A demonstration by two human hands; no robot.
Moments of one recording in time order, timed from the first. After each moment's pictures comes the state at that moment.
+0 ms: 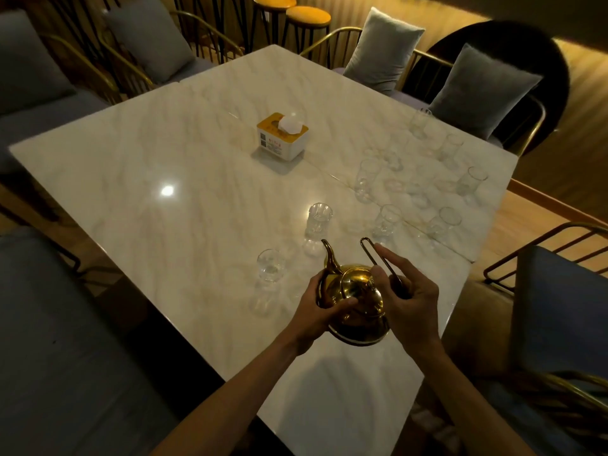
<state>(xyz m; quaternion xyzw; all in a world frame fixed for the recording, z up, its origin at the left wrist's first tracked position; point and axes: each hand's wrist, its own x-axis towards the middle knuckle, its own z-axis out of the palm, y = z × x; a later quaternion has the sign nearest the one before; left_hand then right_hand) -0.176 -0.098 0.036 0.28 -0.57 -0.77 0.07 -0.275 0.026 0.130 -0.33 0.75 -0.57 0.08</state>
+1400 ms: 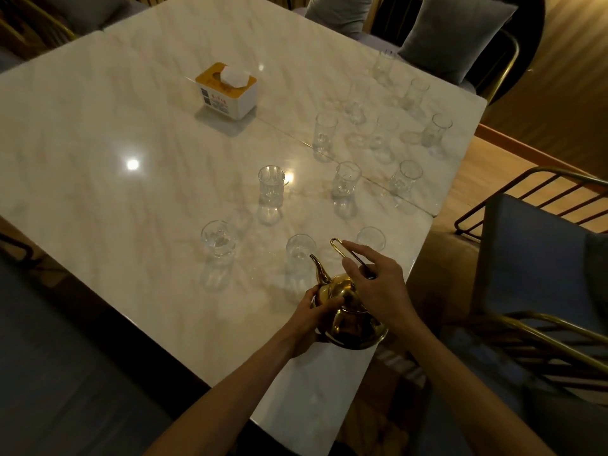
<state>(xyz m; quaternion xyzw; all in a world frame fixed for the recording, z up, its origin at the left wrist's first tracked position) -0.222 -0.007 -0.031 0.38 -0.42 -0.81 -0.11 -0.335 0.086 0.069 -0.25 0.82 -0.47 0.22</state>
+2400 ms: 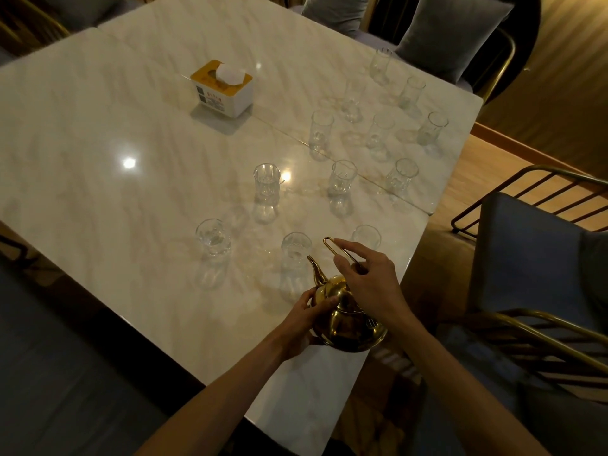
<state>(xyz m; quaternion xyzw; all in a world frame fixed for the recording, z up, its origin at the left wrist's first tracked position) -0.216 -0.004 -0.036 0.37 -0.40 -0.83 -0.13 -0.334 0.084 0.076 -0.25 0.83 -0.45 0.23</state>
